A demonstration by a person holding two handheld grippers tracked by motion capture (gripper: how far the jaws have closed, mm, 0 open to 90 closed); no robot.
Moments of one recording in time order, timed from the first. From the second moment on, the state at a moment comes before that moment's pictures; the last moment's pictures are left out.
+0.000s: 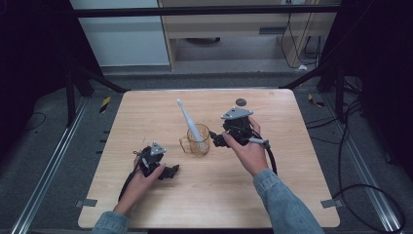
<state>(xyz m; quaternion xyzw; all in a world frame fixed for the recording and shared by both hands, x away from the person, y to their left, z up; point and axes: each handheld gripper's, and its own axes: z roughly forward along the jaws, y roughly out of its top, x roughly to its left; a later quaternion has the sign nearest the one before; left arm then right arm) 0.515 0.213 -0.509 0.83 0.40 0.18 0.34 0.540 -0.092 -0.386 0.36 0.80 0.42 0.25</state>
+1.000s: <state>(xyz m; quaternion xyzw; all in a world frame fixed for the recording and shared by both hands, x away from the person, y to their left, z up) 0.515 0.213 -0.509 0.83 0.40 0.18 0.34 0.522 -0.155 -0.405 0.40 0.79 0.40 0.25</state>
